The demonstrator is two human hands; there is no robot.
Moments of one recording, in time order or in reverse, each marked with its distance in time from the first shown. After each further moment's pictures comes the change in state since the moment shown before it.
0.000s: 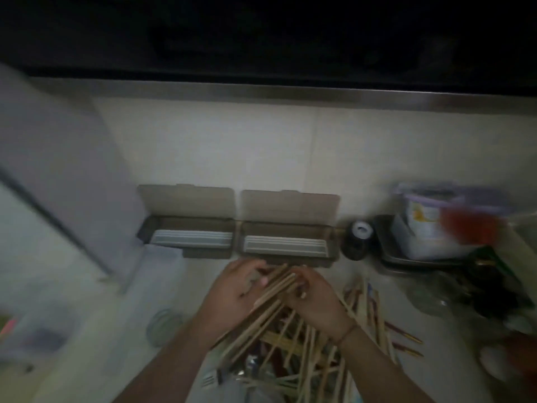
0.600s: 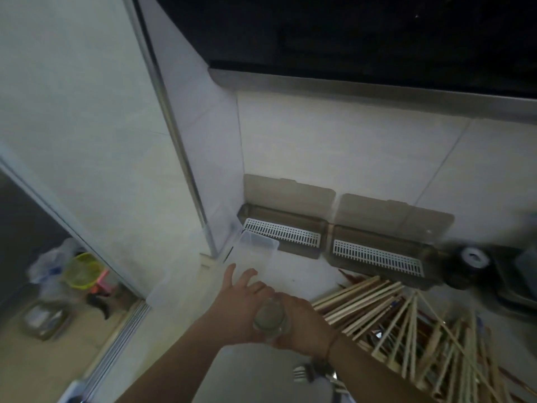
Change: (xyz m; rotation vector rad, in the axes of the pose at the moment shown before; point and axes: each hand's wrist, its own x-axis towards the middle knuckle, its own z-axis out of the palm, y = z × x) left_hand -0.089 -0.124 -0.121 0.736 -0.317 0.156; right_hand 0.019 -0.070 0.194 -0.407 -0.531 -0.283
